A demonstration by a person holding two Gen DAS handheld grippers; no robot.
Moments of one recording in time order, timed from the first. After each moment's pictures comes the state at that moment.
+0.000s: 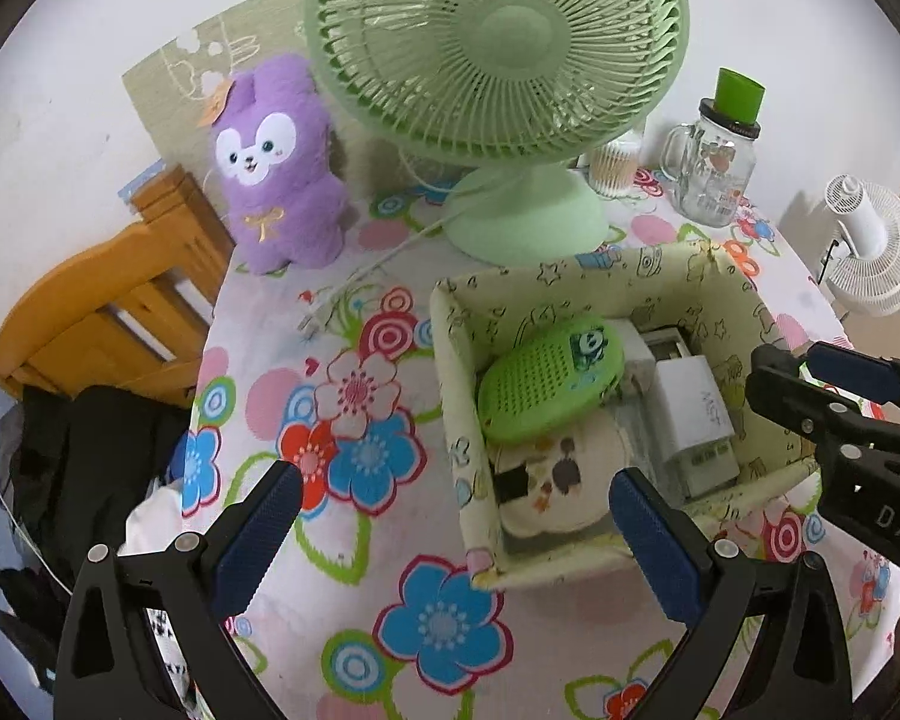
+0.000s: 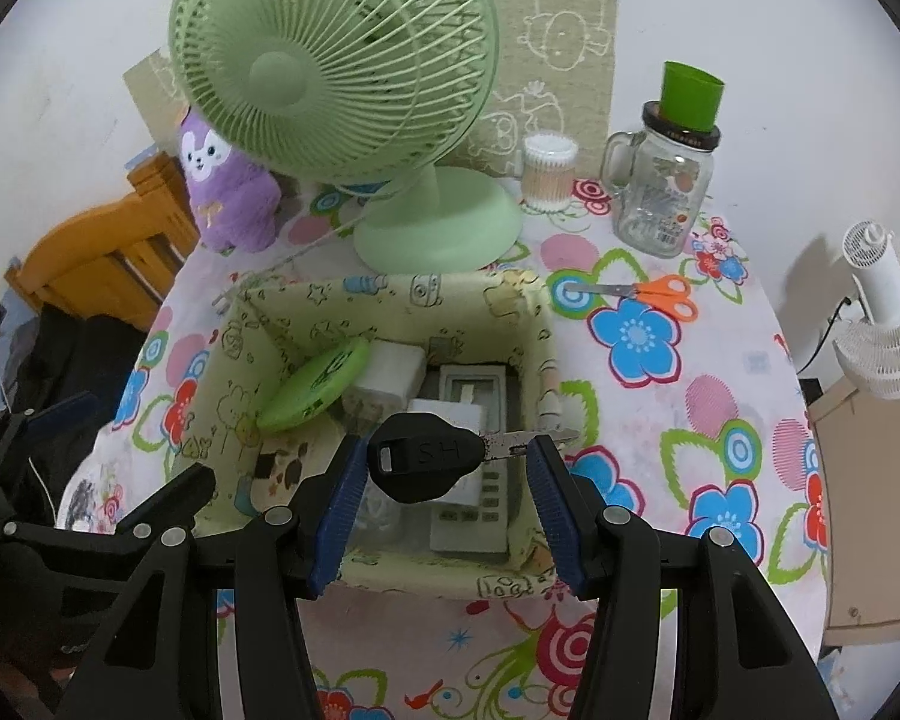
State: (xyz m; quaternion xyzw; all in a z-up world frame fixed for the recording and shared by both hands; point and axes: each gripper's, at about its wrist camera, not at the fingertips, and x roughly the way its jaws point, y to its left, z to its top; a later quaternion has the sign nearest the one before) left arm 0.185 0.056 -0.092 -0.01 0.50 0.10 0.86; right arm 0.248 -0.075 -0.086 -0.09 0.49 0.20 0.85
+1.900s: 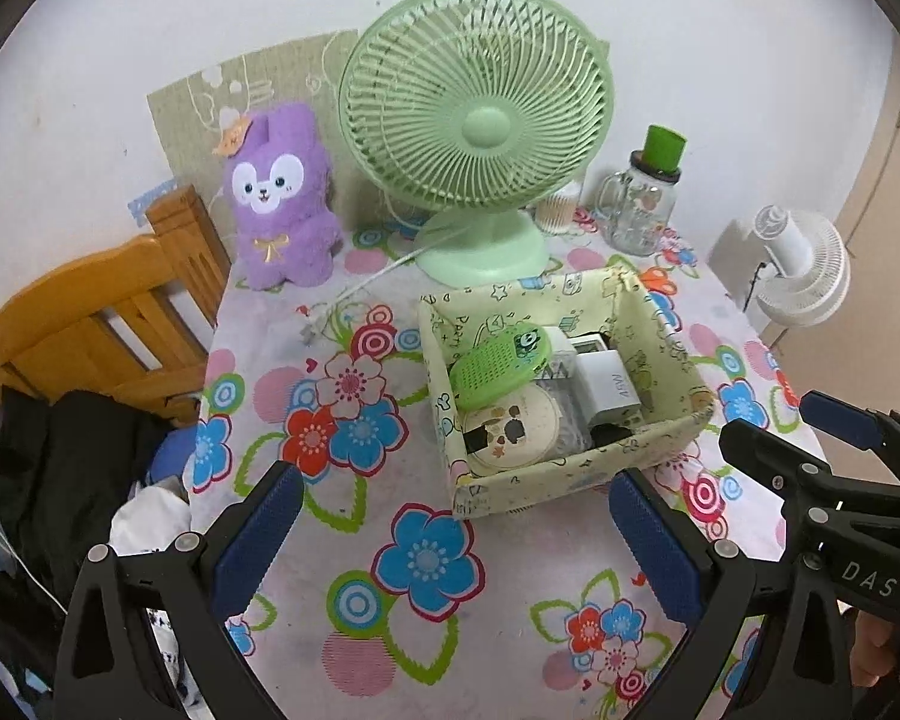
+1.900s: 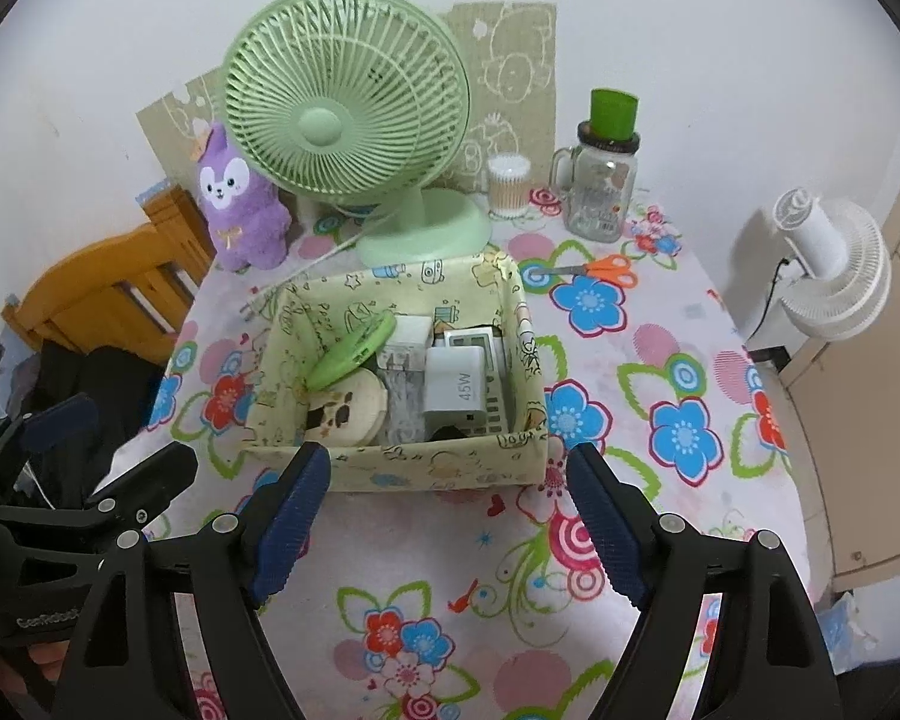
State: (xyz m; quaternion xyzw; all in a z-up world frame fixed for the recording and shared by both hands) left arm 0.115 0.064 -0.031 -0.03 0.45 0.04 0.89; right arm 0.156 -0.092 -0.035 -0.05 0.46 0.14 0.87
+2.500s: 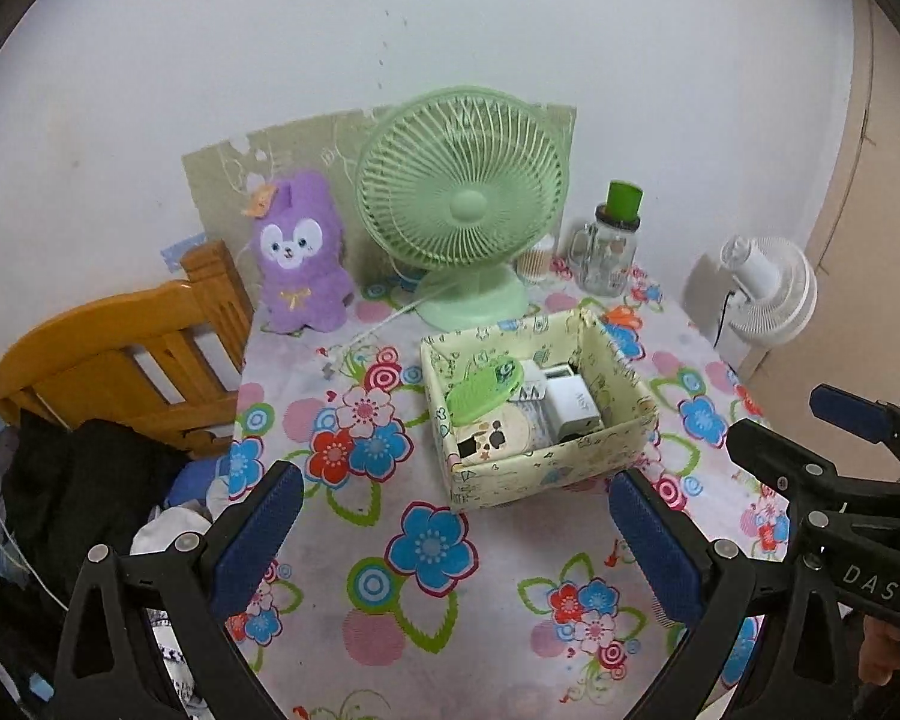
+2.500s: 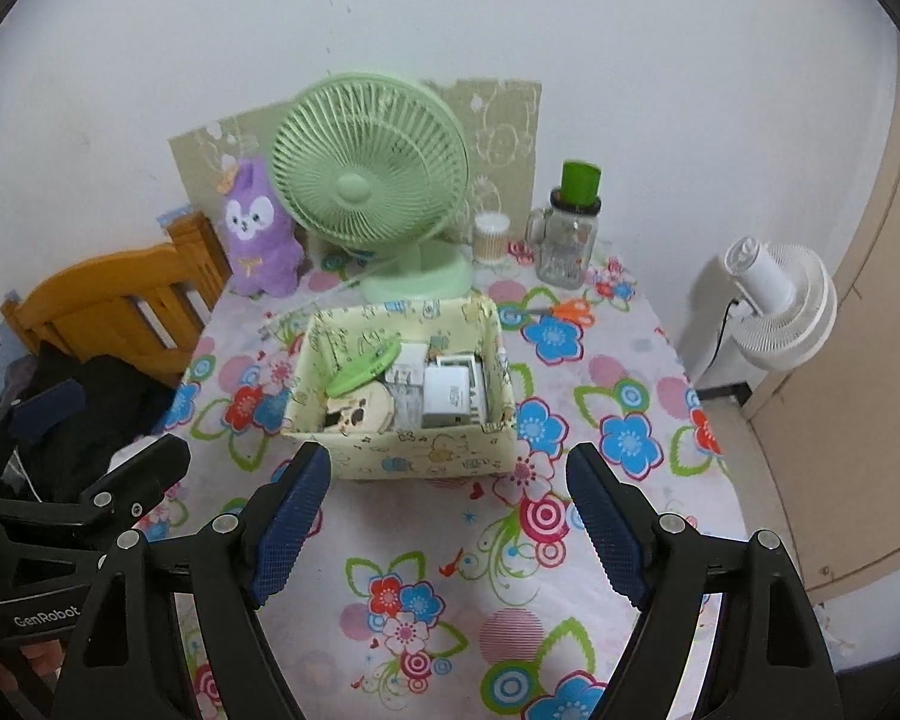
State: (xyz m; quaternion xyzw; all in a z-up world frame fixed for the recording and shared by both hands) left arm 0.050 0.051 0.023 -0.02 0.40 0.04 0.92; right arm 0.086 -0.098 0.025 -0.08 0.40 0.13 0.90
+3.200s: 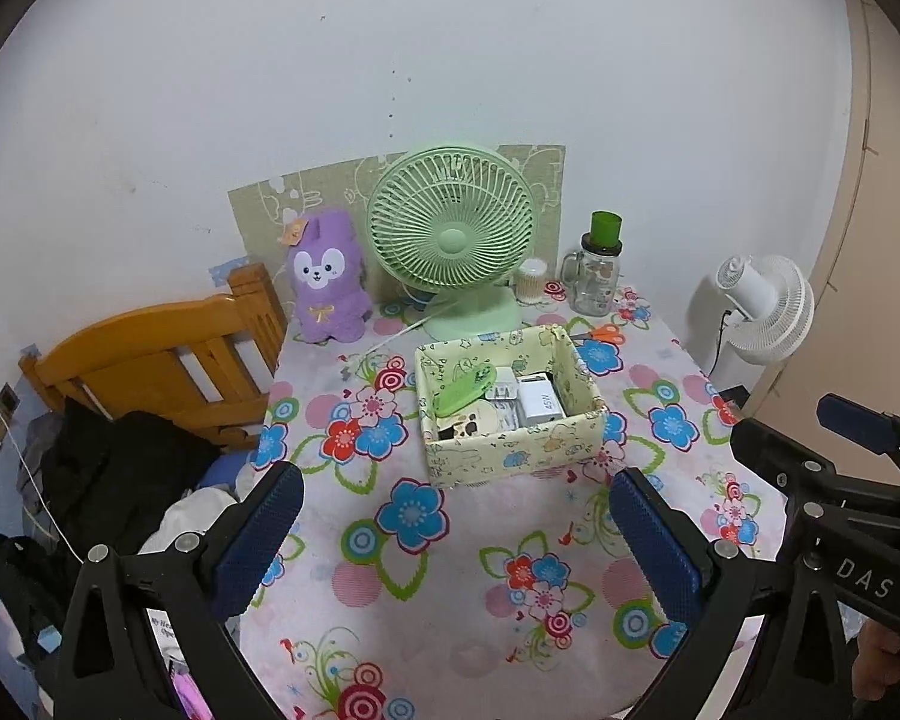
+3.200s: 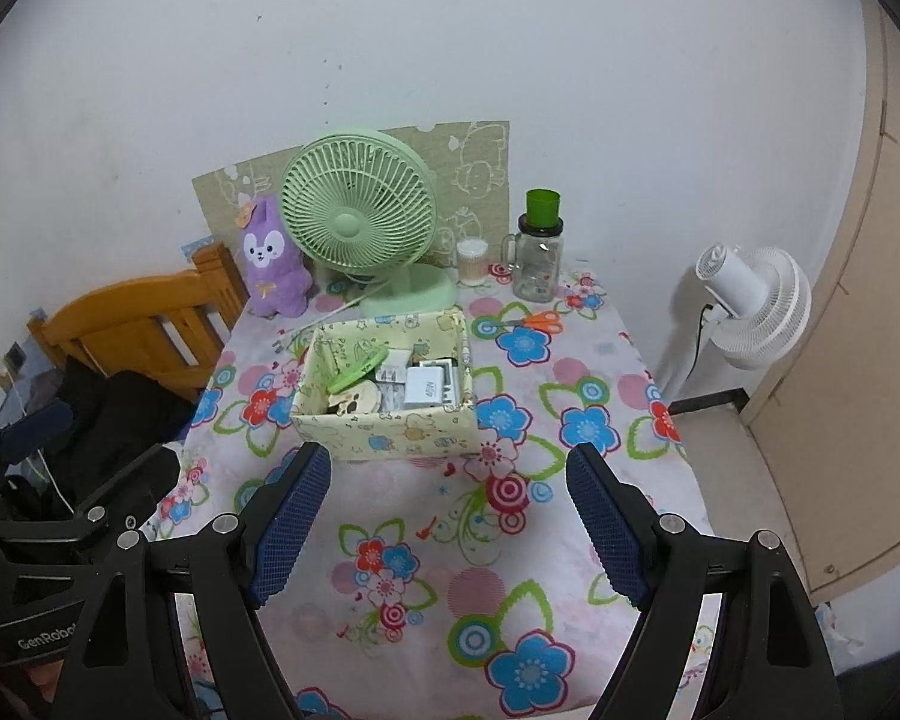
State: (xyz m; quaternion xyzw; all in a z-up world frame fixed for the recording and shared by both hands) left arm -0.015 -0.014 0.063 -0.02 0.37 0.09 0.93; right arm 0.030 -0.161 0.063 -0.06 0.38 0.14 0.91
